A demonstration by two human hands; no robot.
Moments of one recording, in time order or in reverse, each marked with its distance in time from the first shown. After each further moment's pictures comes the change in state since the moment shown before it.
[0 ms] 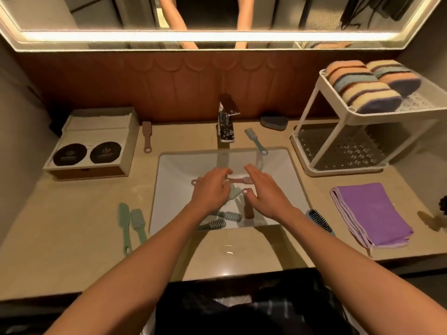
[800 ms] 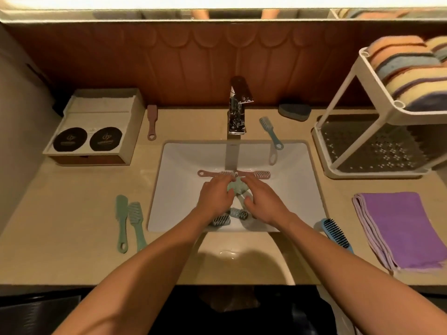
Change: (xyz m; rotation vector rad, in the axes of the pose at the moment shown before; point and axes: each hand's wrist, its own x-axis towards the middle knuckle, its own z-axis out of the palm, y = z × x) left_hand 0.022 -0.038 0.067 -0.001 -0.071 -0.143; right_hand 0.038 0.041 0.057 0.146 -0.188 -0.038
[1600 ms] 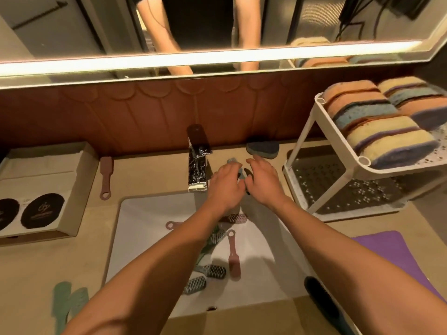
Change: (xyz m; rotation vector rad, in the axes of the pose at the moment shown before) left_hand 0.180 0.101 -0.005 0.016 0.063 0.191; right_hand 0.126 0.074 -0.128 -0.178 0.322 0.210
